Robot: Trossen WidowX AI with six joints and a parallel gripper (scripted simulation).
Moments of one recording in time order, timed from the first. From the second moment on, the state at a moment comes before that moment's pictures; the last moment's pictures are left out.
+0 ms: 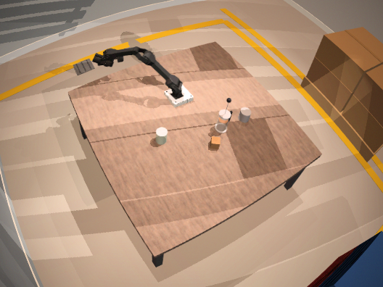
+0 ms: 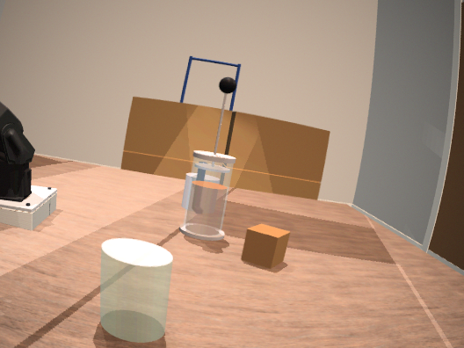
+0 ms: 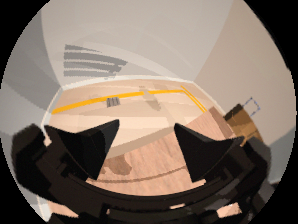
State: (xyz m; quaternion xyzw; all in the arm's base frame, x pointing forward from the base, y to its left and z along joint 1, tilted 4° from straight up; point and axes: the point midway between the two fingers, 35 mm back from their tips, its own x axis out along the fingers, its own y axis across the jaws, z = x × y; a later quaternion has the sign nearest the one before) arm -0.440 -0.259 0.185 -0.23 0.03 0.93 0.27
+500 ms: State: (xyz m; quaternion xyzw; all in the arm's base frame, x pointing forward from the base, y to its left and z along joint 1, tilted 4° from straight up) arm -0.328 -0.370 0.205 -0.27 -0.02 0.96 0.07
